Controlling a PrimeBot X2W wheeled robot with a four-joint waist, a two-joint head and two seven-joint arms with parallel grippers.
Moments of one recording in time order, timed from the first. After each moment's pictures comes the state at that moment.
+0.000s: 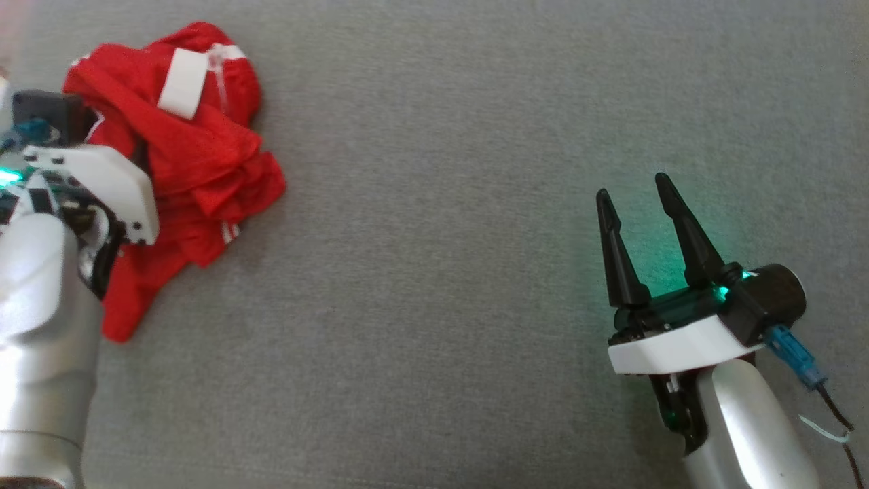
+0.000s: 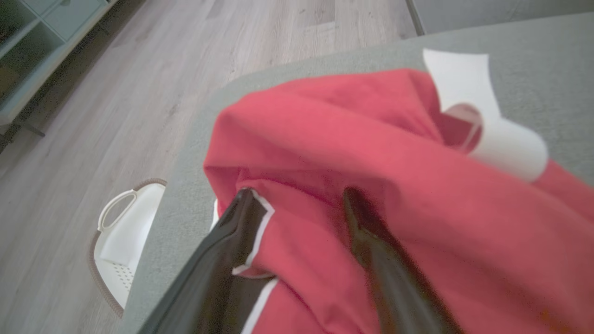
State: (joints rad) left arm -0.77 0.33 -0.15 0.76 -0.17 -0.12 0.24; right arm -0.18 -0.05 0.19 0.12 0.12 0.13 -0.25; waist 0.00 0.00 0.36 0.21
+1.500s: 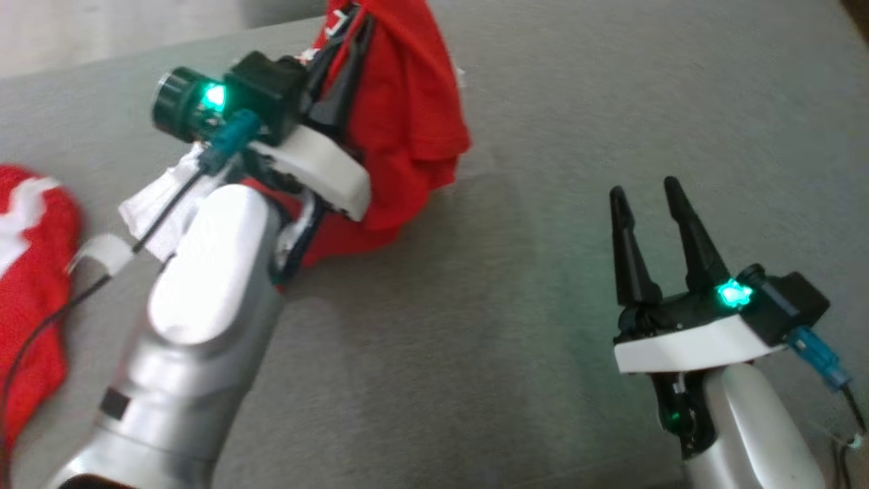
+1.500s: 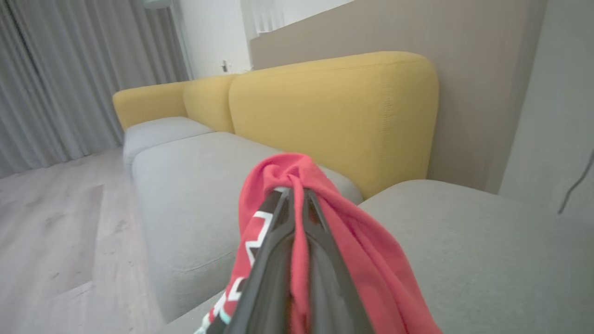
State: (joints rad) left arm -0.75 0.13 -0.43 0.32 -0.23 -0.10 0.10; right arm -0.16 -0.05 0.20 0.11 0.29 0.13 -0.25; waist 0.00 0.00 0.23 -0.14
